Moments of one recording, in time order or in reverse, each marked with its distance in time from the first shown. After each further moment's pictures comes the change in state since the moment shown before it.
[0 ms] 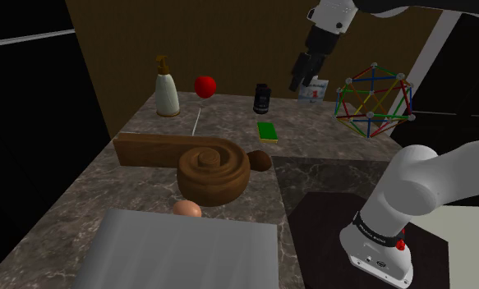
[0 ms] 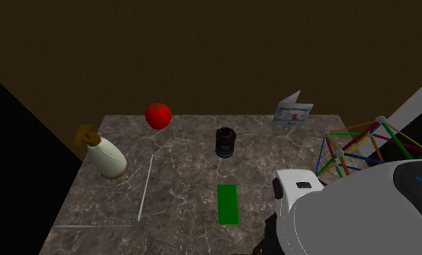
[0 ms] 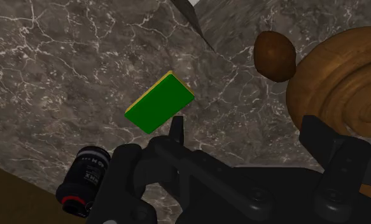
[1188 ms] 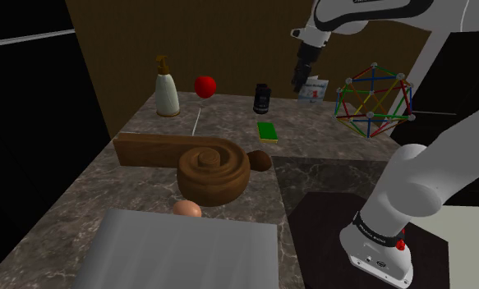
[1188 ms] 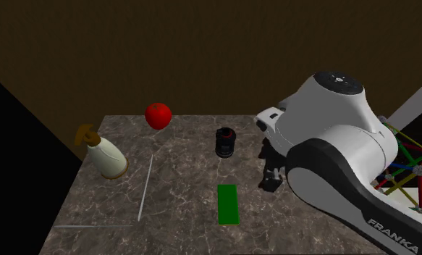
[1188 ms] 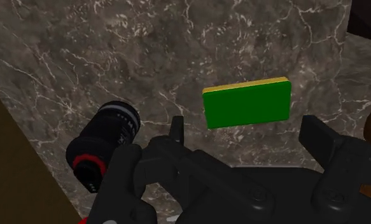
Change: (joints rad) arm 0.083 0.365 -0.399 0.162 -0.138 0.140 -0.834
